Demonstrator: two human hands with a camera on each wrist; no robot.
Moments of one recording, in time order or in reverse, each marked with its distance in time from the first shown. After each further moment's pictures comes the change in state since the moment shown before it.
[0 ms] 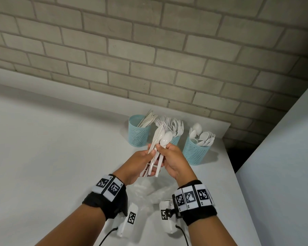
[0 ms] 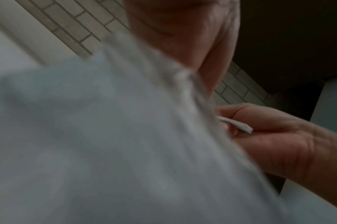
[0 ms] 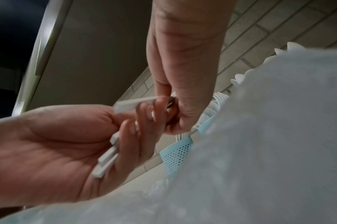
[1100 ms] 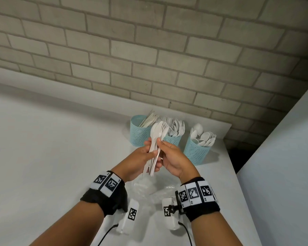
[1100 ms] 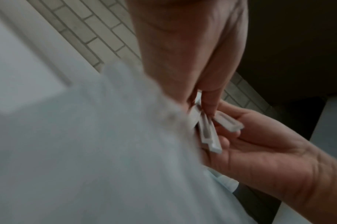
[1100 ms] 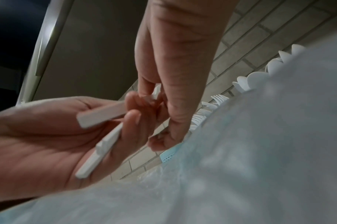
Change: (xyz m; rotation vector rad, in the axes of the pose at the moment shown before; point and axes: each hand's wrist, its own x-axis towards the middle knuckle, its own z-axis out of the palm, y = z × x) left_hand -0.009 0.015 -0.001 -0.067 -0.082 0.047; right_hand -0.007 -0.012 0.004 0.031 -0.185 0.057
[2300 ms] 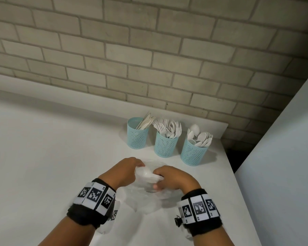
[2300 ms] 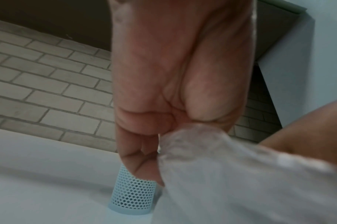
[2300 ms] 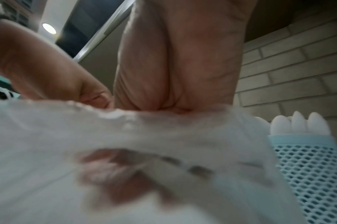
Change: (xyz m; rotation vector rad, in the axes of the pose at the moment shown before) left_hand -0.021 0.004 -0.014 1.273 0.067 -0.096; right_hand -0.025 0.016 -0.017 -1.246 -0.245 0.132
